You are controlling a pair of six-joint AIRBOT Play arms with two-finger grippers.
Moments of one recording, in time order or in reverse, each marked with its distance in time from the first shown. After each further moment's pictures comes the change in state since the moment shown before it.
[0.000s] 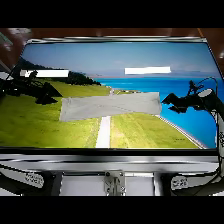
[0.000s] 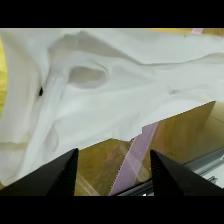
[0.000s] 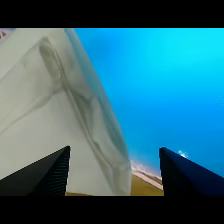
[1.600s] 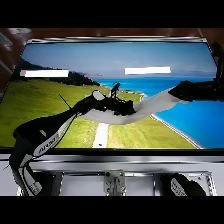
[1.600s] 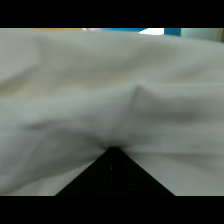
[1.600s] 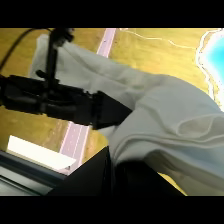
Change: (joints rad) left arm -0.948 -0.248 0.057 -0.472 0.631 0.043; right arm 0.111 0.656 0.120 0.027 0.467 -0.026
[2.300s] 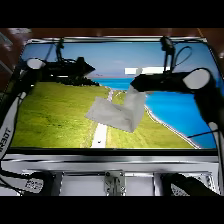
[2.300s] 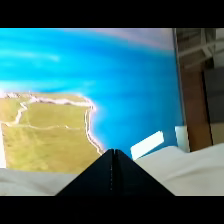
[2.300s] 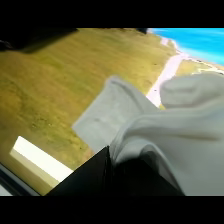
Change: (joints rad) left arm 0.534 0.337 0.027 0.099 -0.120 0.083; right arm 0.459 -0.233 0.000 0.022 -0.475 -0.018
